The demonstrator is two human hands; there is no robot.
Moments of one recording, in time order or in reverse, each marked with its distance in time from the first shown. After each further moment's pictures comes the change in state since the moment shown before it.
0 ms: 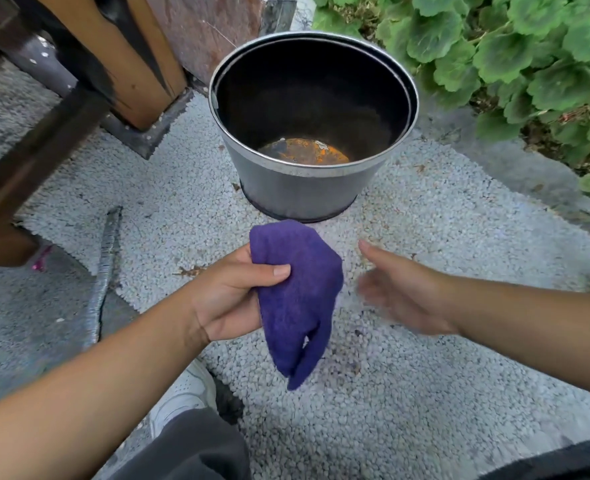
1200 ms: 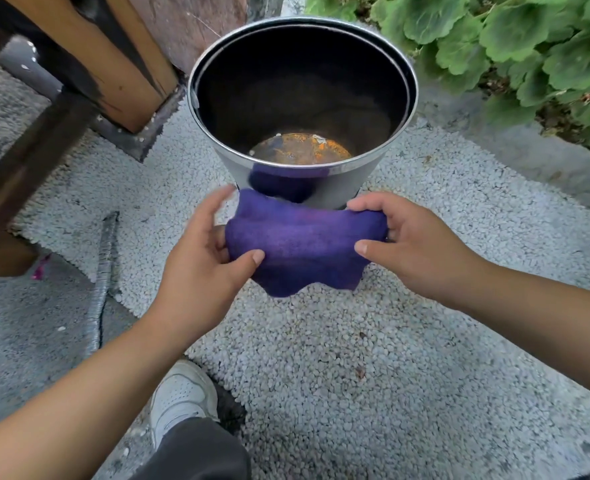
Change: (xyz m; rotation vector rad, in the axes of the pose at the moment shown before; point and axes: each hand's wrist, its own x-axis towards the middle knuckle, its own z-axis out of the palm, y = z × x) left_hand 0.003 0.010 -0.007 0.966 0.608 0.481; right_hand -0.016 -0.036 -0.004 -0.251 0.285 -0.792
